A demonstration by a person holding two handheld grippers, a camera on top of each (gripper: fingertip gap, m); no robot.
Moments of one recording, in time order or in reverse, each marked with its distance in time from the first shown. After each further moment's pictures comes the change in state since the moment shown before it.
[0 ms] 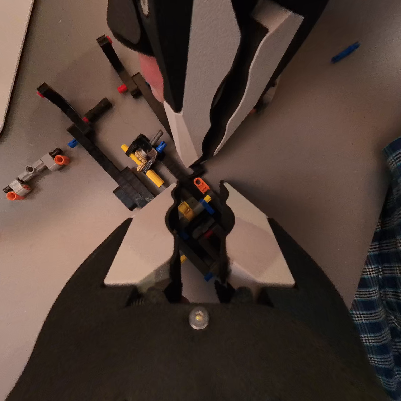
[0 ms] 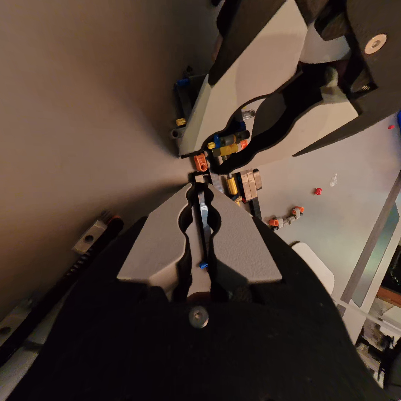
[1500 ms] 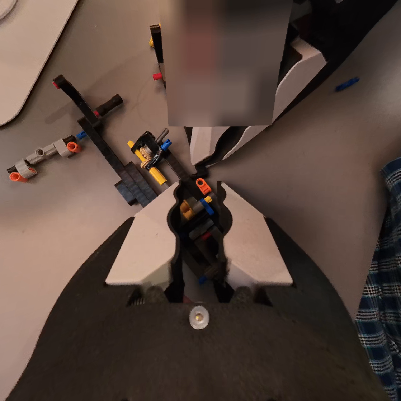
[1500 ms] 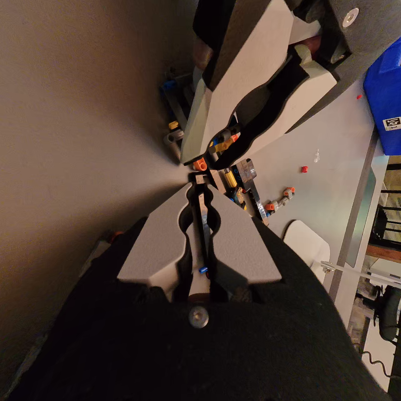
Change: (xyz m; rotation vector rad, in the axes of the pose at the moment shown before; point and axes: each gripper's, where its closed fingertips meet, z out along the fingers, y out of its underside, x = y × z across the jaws) left arm -0.007 -0.001 -0.003 0.112 -0.023 -0.100; right arm 0.005 0.001 0.000 -0.040 0.156 0.110
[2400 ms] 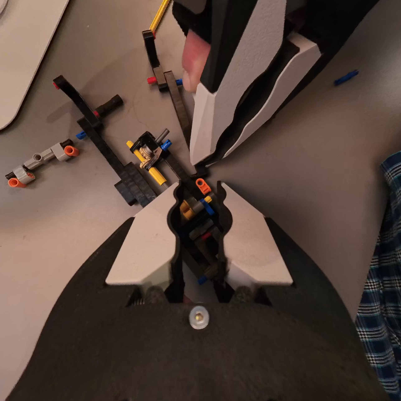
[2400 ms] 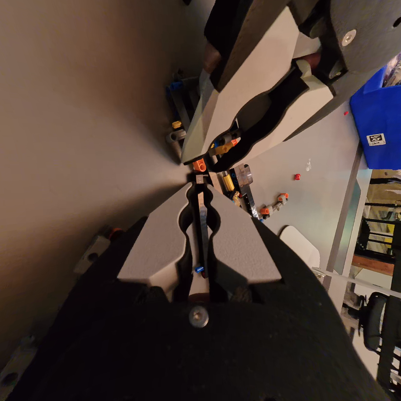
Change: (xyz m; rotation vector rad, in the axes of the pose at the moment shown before) left arm 0.002 0.001 -0.001 -0.019 0.013 0.026; right arm 0.000 -0.003 -0.001 0.042 0.024 -0.054
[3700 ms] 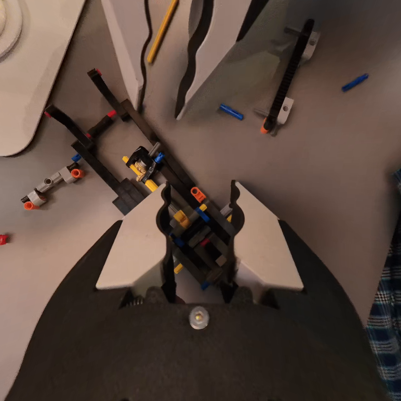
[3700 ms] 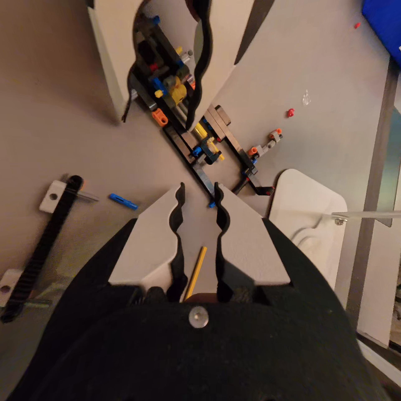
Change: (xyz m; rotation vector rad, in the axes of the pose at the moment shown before) left arm -0.005 -0.013 0.005 -0.022 -0.039 0.043; right arm 0.030 0.051 -0.029 -0.039 -0.068 0.267
